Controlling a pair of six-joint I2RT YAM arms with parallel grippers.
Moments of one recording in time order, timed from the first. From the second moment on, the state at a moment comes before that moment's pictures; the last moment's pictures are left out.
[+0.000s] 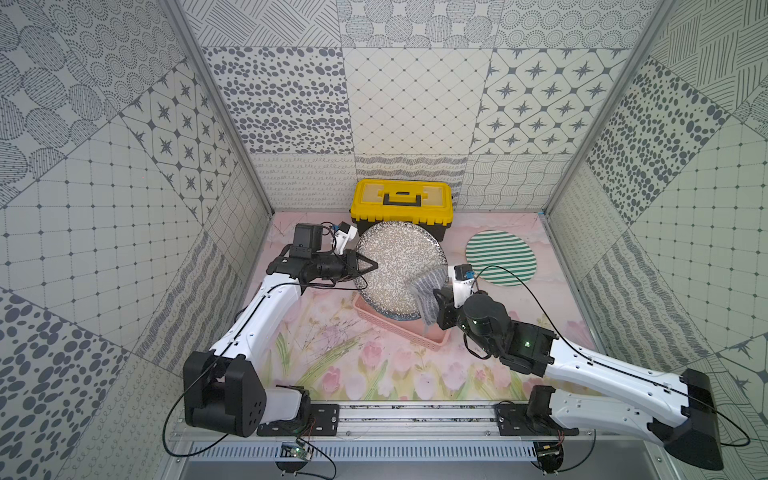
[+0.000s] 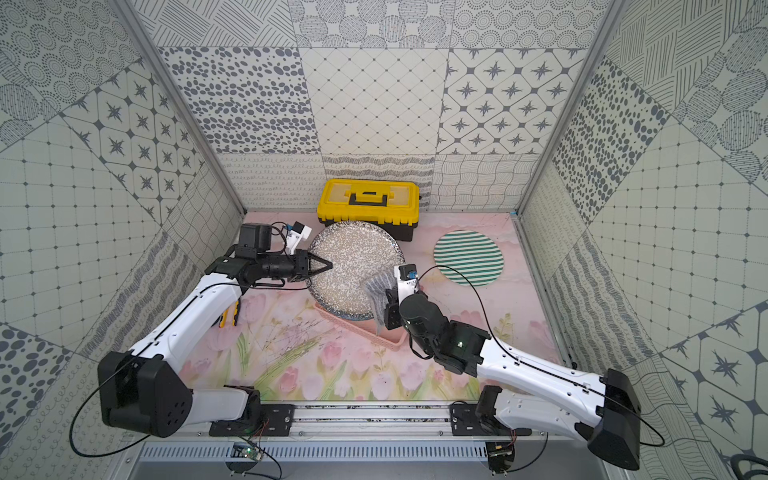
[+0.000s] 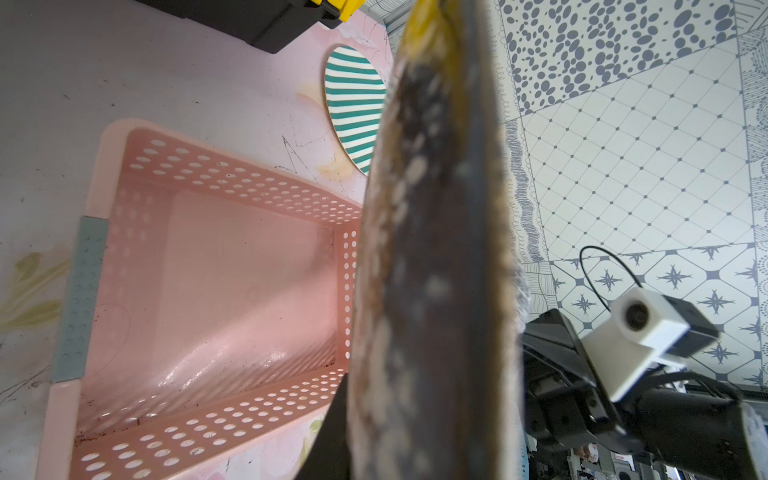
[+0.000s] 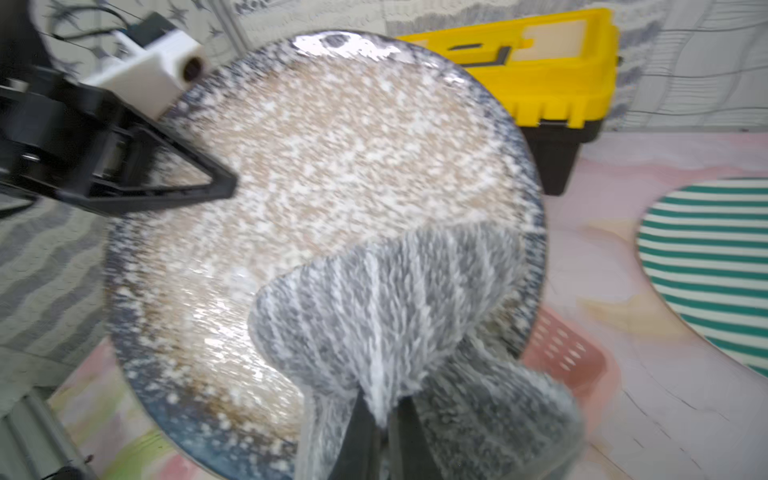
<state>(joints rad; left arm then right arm) -0.12 1.36 1.14 -0.53 0.93 -0.42 1.05 0.96 0.74 -0.24 0.54 0.53</state>
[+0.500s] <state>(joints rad) -0.12 1.36 1.14 -0.53 0.92 -0.42 0.82 0.93 0.55 -0.69 0.58 1.11</state>
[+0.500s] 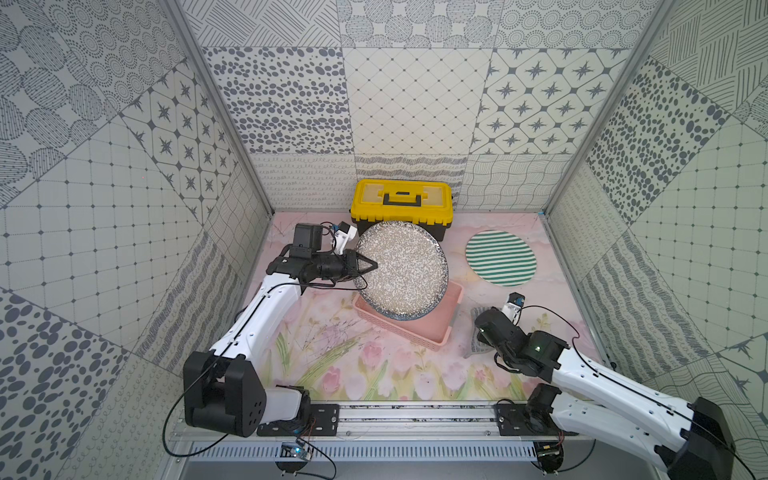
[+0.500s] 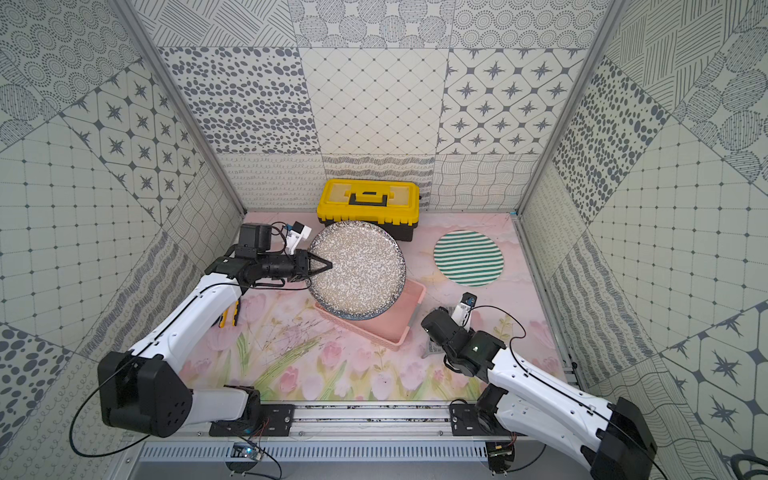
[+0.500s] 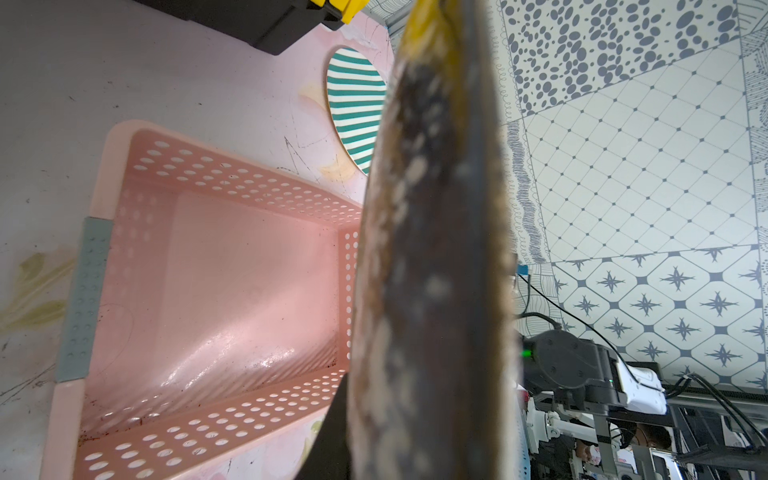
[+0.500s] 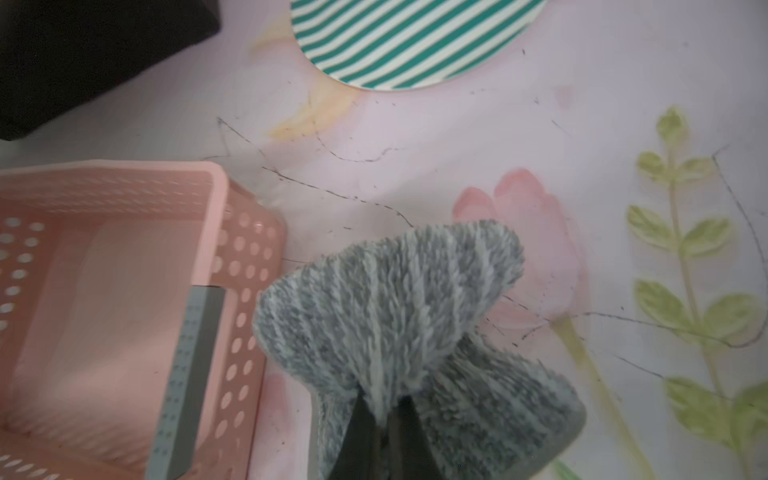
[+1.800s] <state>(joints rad) -0.12 1.35 1.13 -0.53 1.03 -0.41 0.34 1.18 0.87 -0.13 -0.62 0.70</state>
